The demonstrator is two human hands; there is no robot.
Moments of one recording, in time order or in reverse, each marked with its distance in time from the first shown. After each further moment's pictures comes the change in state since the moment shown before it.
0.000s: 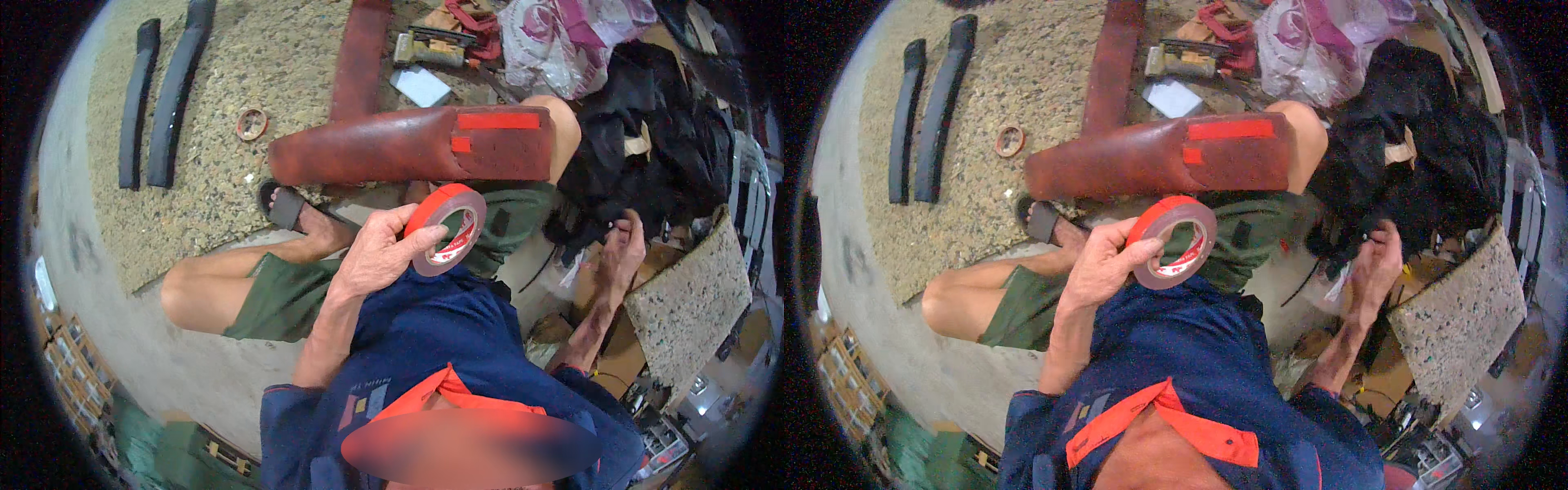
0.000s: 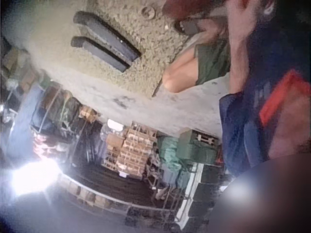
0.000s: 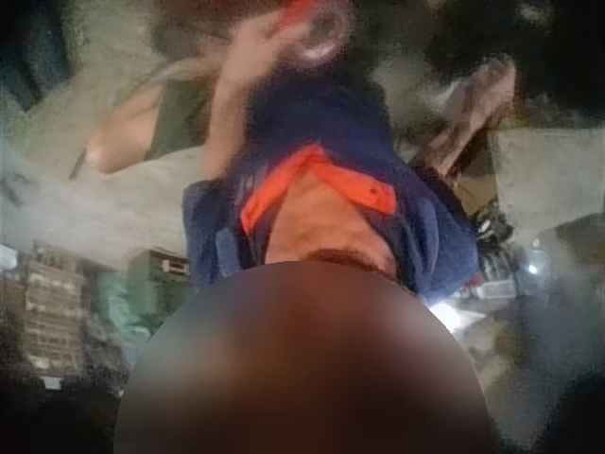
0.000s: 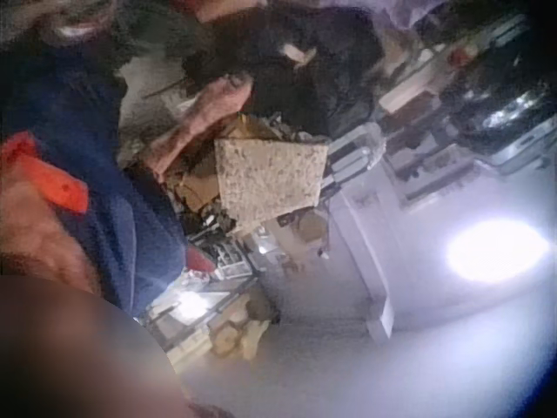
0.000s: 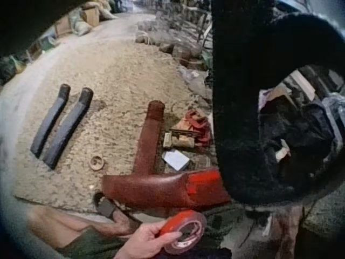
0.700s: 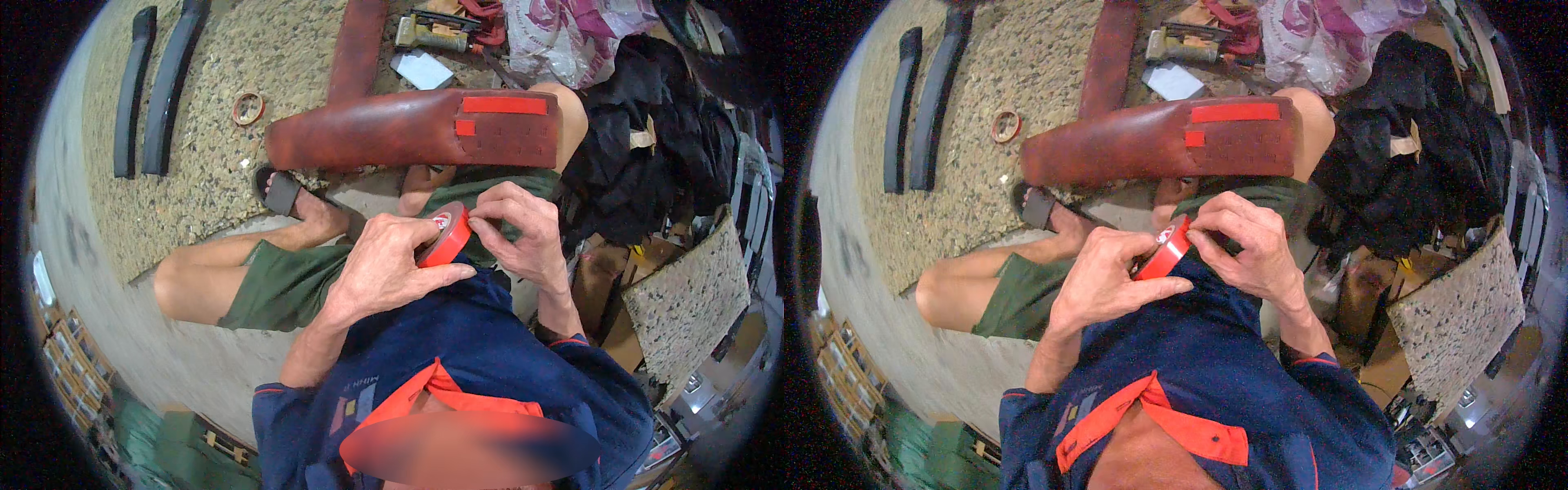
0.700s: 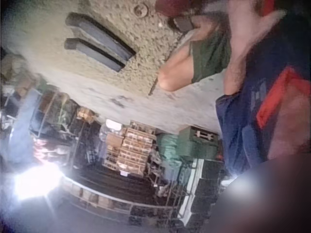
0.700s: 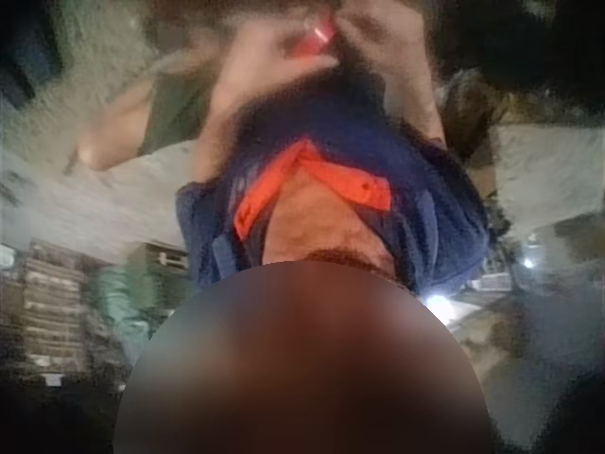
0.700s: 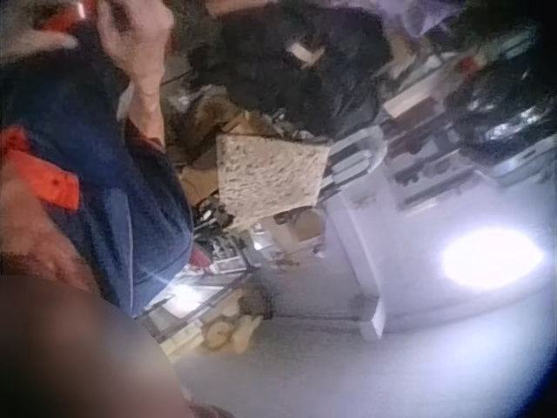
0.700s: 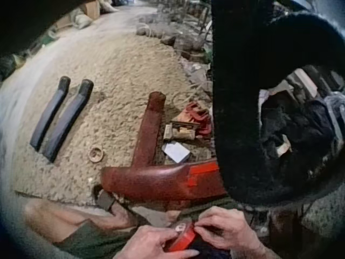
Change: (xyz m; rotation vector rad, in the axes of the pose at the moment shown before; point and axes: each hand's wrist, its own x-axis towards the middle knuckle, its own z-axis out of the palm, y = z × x) left_hand -0.014 0.025 0.017 0.780 -0.011 0.269; right_hand -0.064 -0.131 0.073 0.564 -0.731 -0.826
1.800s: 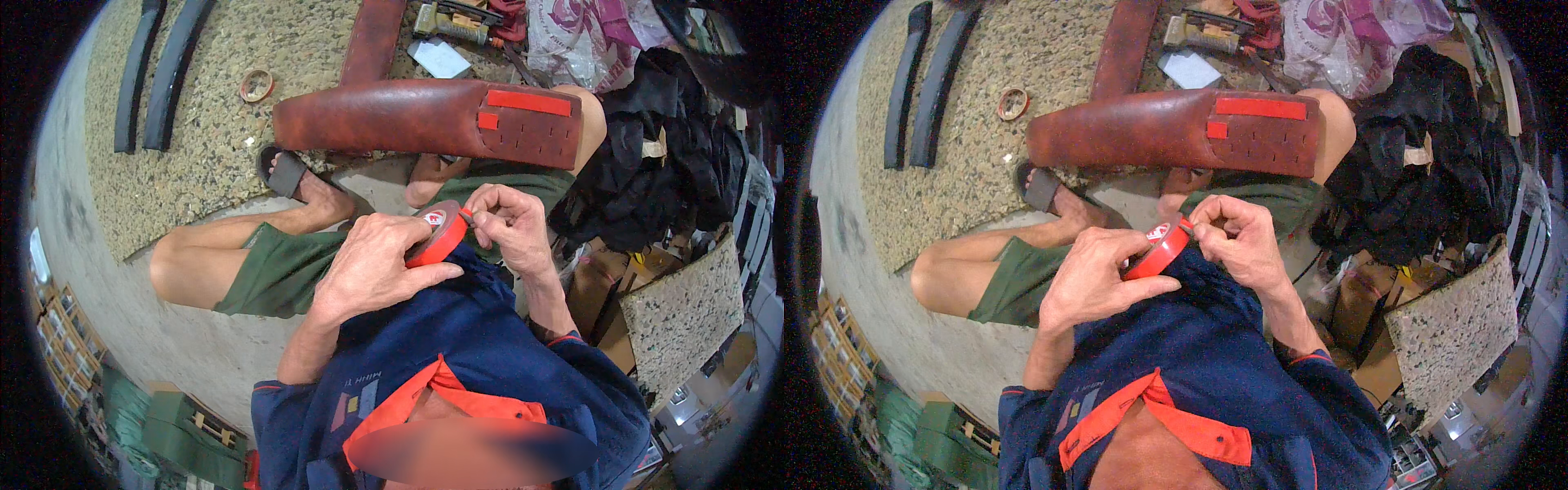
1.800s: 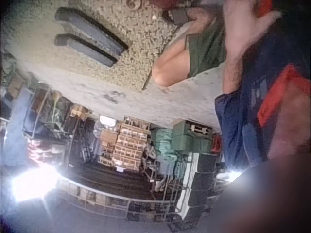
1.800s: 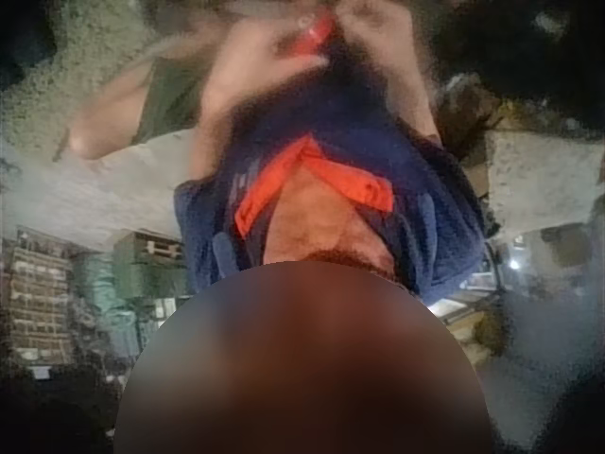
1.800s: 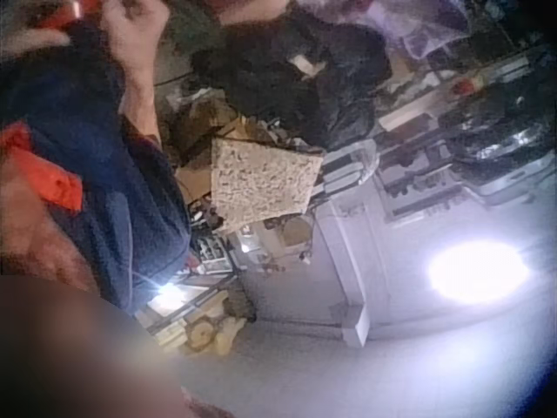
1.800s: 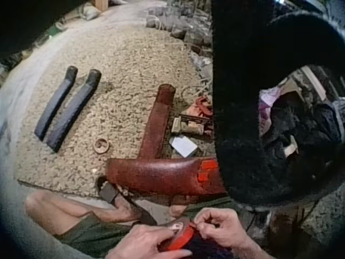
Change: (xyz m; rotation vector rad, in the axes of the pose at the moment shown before) left_hand -0.020 -0.004 -0.013 0.076 -0.012 -0.053; right_hand -0.013 0.007 0.031 0.797 -0.050 0.705
